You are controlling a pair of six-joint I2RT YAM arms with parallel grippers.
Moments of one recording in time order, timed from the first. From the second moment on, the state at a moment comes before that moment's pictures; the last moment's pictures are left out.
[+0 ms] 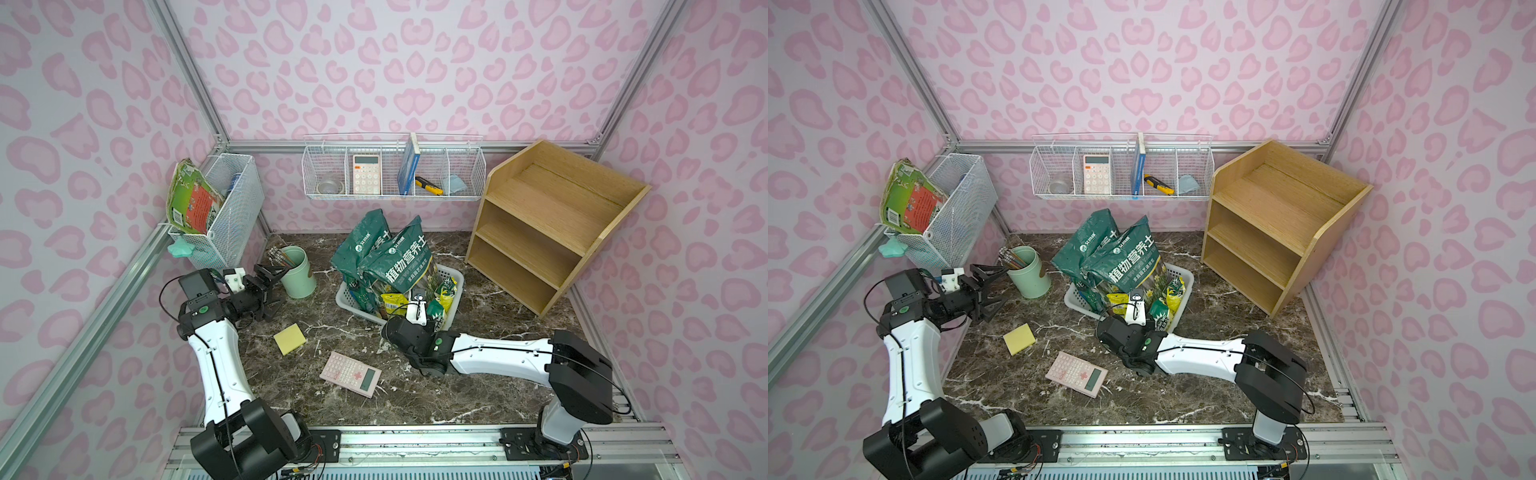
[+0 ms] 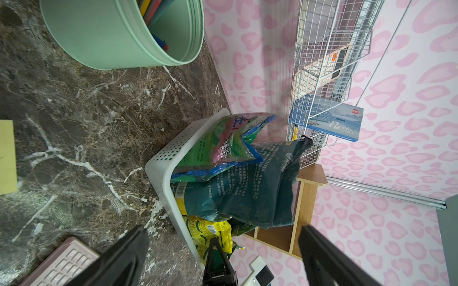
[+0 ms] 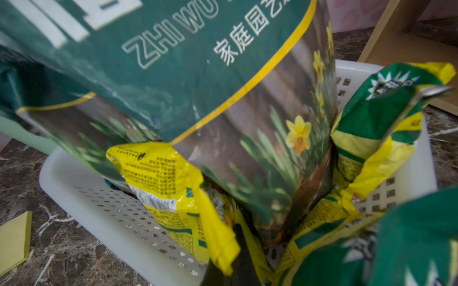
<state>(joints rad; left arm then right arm) 0.62 1.19 1.09 -0.74 0.99 -0.69 1.19 1.73 1.12 -0.20 0.83 0.86</state>
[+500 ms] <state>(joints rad) 0.31 0.78 1.14 -0.83 0.48 -0.68 1.37 1.45 1.19 -0.27 1.07 0.67</state>
